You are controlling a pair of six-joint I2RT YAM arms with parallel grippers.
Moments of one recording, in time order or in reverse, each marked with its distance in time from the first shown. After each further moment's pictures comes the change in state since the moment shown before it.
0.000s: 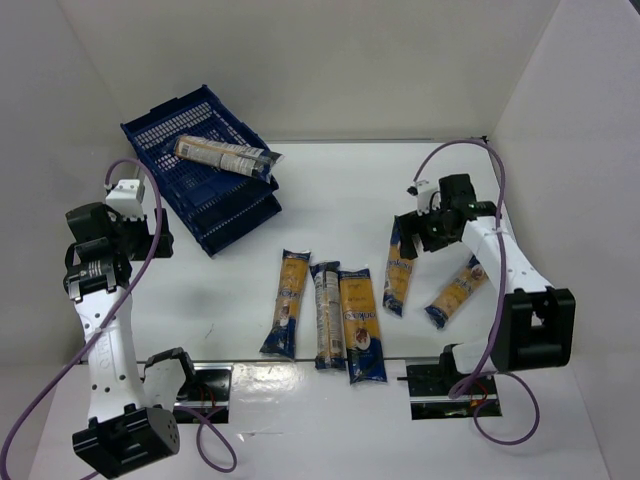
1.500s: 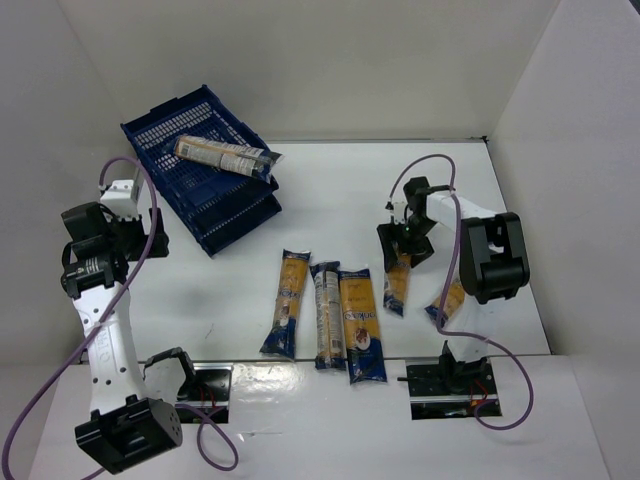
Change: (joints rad) left arm 0.044 0.026 0.000 0.000 0.001 0.000; right arm 0.092 0.511 0.188 -0.101 0.031 0.154
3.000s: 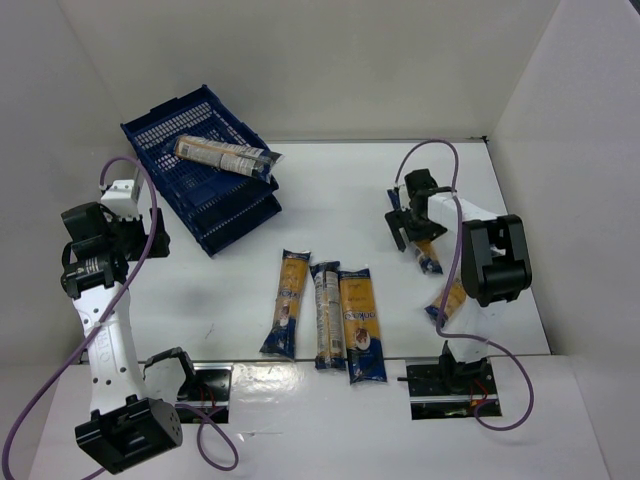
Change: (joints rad) left arm 0.002 0.000 0.000 0.000 0.018 0.002; right arm -0.002 -0.021 -0.018 0.264 0.359 -0.072
